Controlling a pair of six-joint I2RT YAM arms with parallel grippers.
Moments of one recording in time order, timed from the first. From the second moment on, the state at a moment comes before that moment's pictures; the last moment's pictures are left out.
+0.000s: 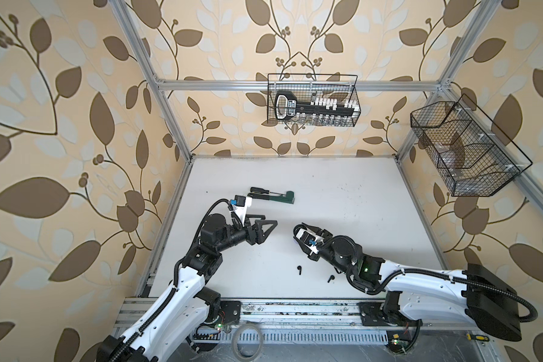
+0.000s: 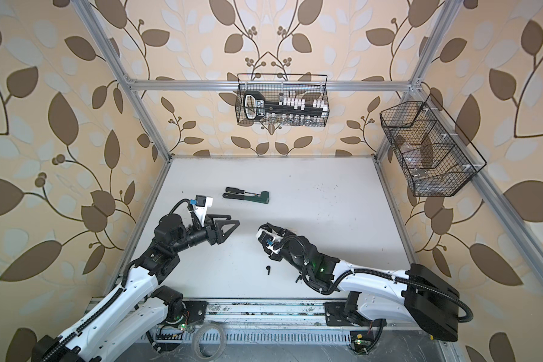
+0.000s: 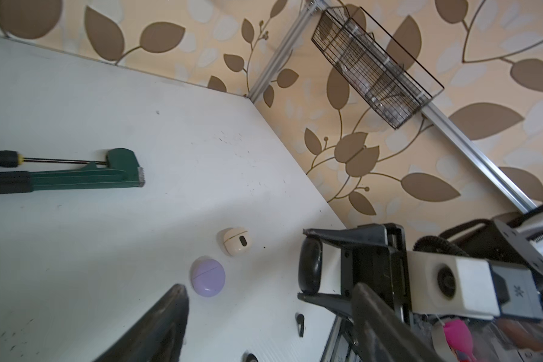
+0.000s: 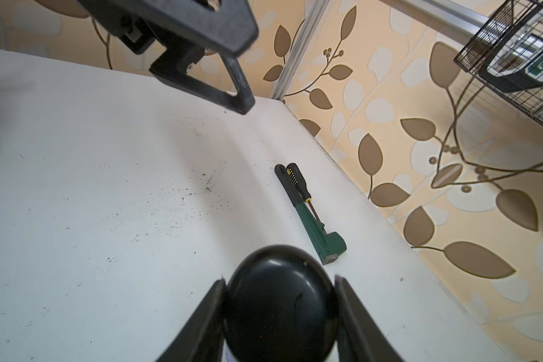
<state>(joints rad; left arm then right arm) -0.37 0.76 0.45 0.11 0.64 -0.51 1.04 1.15 0.44 0.51 0.29 -0.42</state>
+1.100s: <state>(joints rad) -0.63 0.88 0.51 0.06 0.73 -0.21 1.16 1.07 0.40 0.55 0.33 -0.60</state>
